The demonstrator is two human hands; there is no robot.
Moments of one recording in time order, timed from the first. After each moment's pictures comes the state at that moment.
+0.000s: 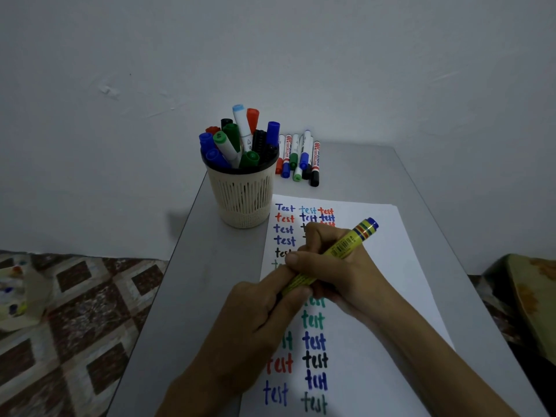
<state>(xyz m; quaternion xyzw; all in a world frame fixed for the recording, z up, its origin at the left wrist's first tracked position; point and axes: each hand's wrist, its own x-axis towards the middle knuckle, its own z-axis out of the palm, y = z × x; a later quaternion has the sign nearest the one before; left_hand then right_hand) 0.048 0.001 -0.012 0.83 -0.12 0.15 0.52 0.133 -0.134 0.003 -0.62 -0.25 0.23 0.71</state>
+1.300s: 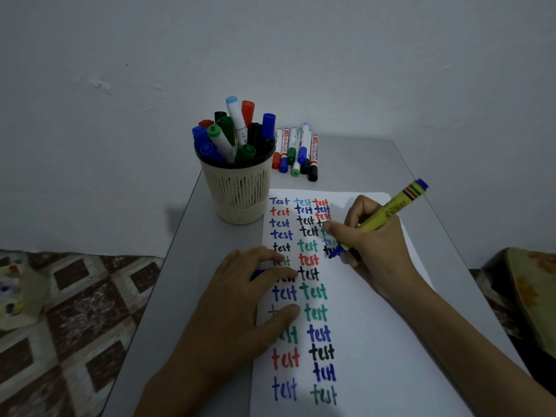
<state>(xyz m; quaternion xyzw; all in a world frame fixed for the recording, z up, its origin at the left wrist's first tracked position) 0.055 0.026 -0.036 0.93 -0.11 0.14 0.32 0.171 -0.160 -0.012 -0.67 -0.09 0.04 0.74</state>
